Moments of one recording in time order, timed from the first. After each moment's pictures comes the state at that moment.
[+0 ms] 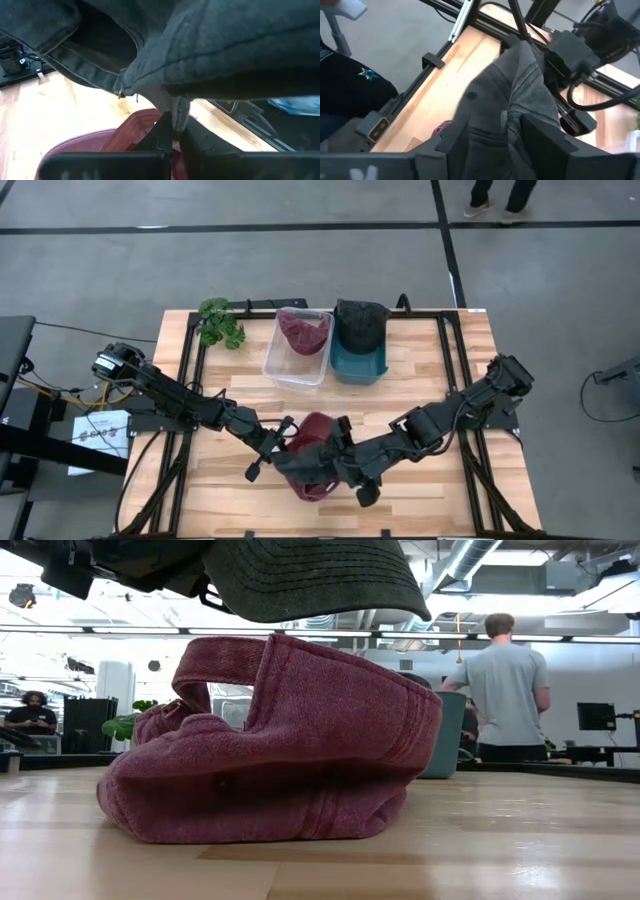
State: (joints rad) left arm -0.40 1.44 0.56 0.62 0.17 0.17; right arm 0.53 1.73 1.68 -0.61 0.23 -0.17
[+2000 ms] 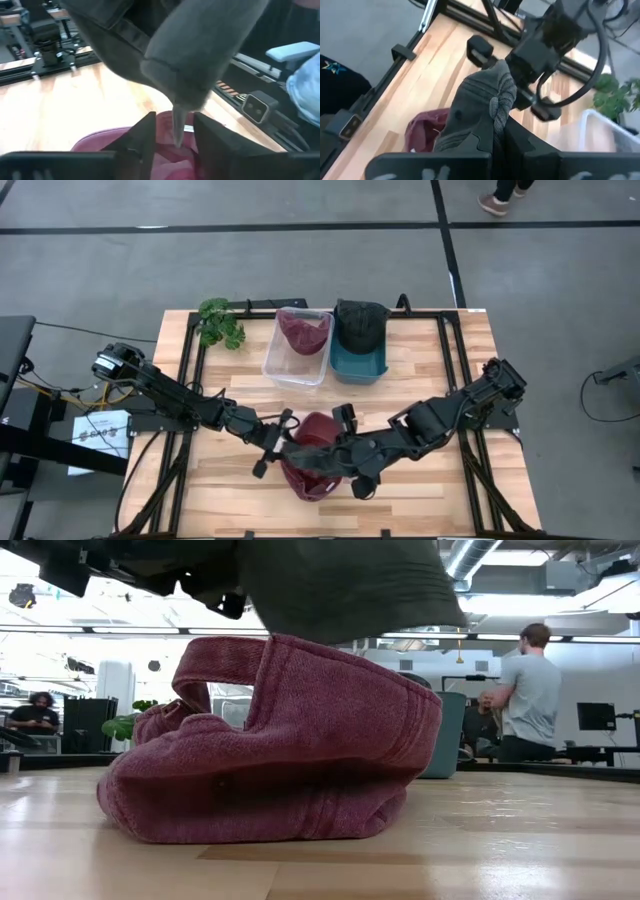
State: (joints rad) left arm -0.40 1.44 0.56 0.64 0.03 0.13; right arm 0.52 1.80 1.92 -0.86 0.37 -0.13
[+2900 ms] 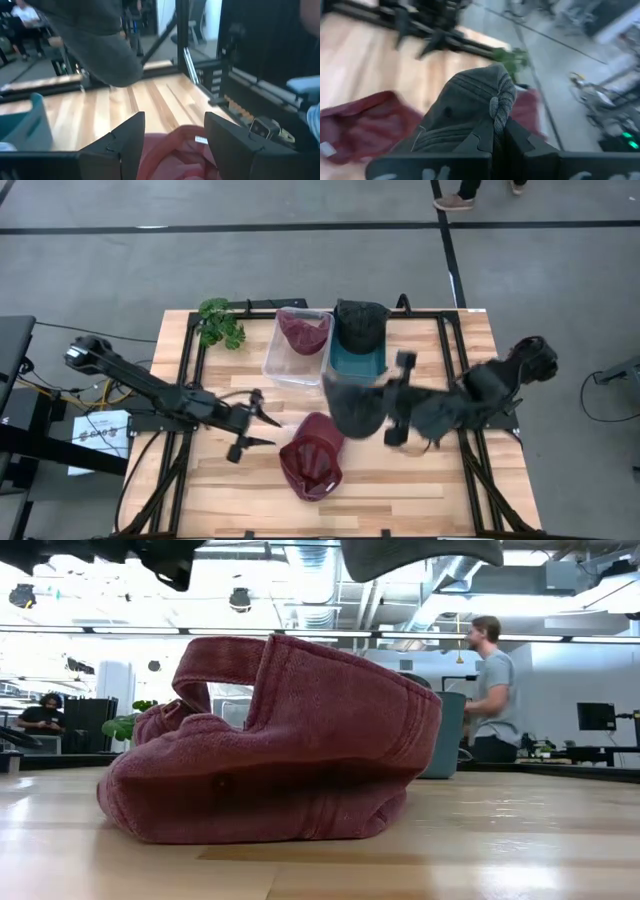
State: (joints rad) left arm -0.43 1.01 0.40 0.49 -0.13 0.08; right arm 0.54 1.53 1.87 -1.13 0.78 0.01
